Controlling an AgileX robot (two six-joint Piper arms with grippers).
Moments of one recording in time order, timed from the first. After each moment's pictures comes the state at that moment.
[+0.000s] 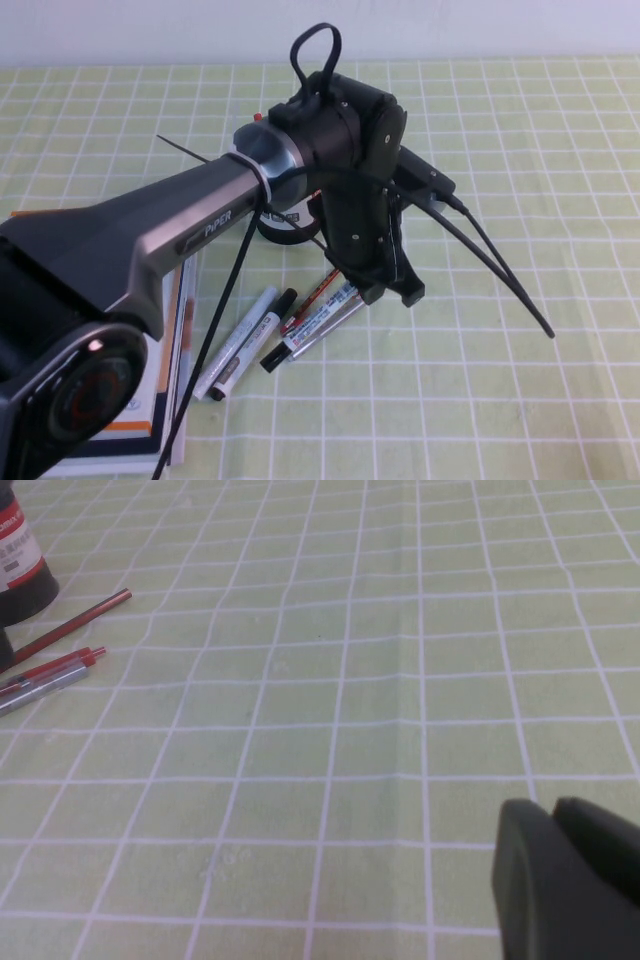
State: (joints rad) right arm 0.12 -0.02 0.03 0.14 0.38 0.03; left arm -0.76 2.18 -1.90 -0.02 1.23 0.29
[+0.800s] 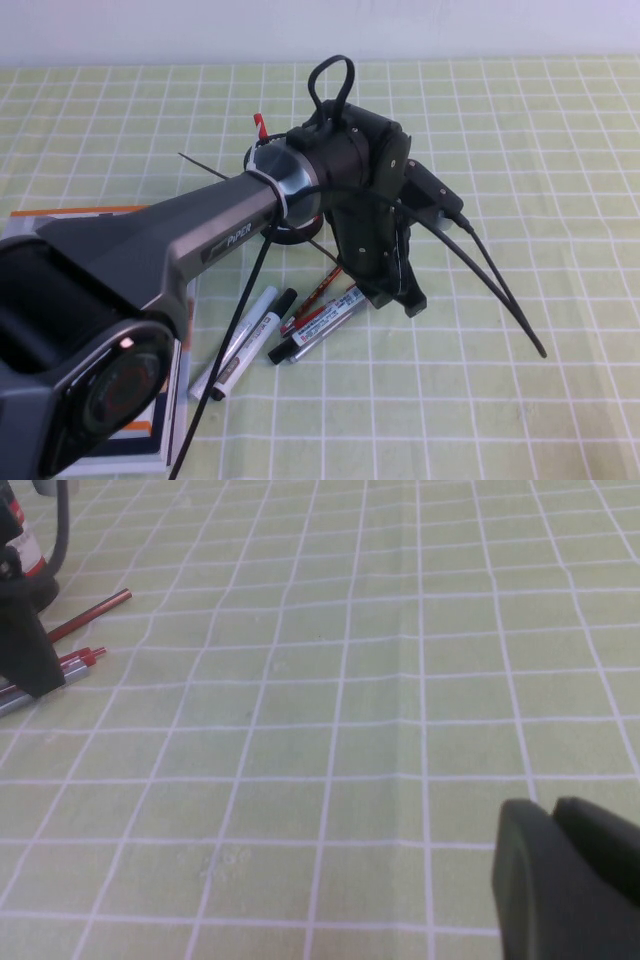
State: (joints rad) right arm 0.12 -0.02 0.03 0.14 0.38 0.03; left arm -0.76 2.24 -1.90 -0.03 1.13 0.38
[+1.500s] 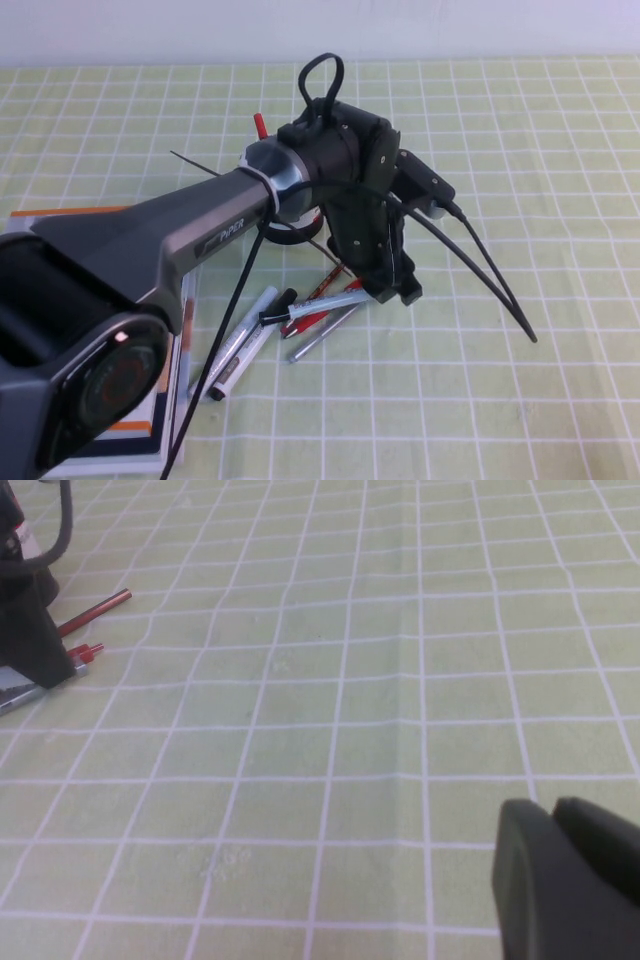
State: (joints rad) right arm 0.12 -0.02 0.03 0.14 0.38 0.03; left arm -0.74 2.25 -1.90 -0.03 1.07 0.38
